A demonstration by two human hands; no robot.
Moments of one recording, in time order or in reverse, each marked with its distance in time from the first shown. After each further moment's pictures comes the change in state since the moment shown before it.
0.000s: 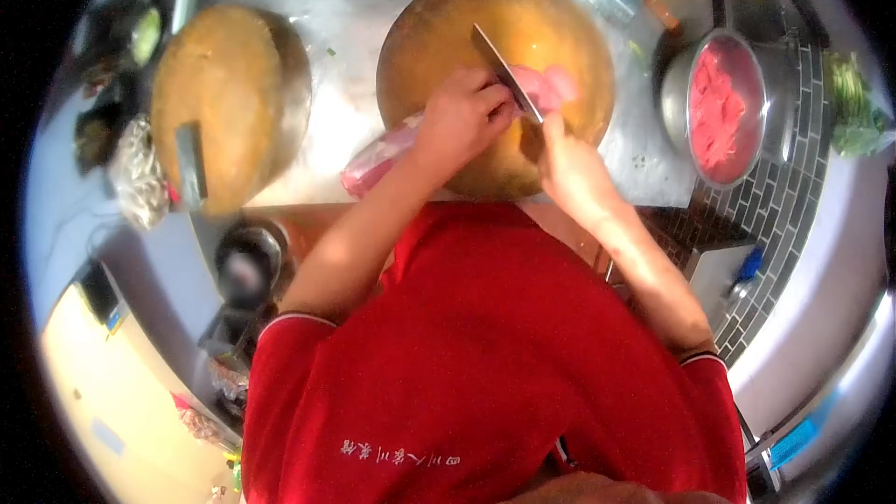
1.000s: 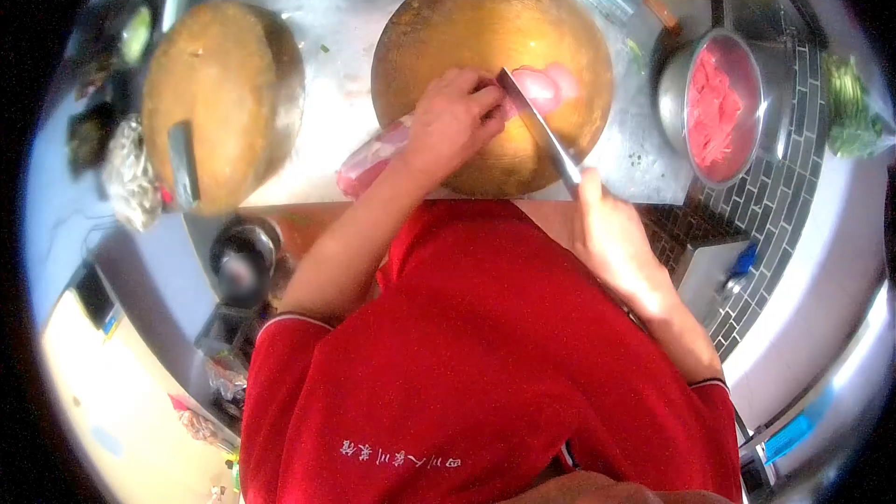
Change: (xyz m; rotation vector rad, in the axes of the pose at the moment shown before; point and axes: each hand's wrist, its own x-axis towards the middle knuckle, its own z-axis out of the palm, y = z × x) left_hand -0.007 -0.004 -0.005 0.086 -0.060 -0.033; right_hand -0.070 -0.013 -0.031 -0.071 -0.076 0.089
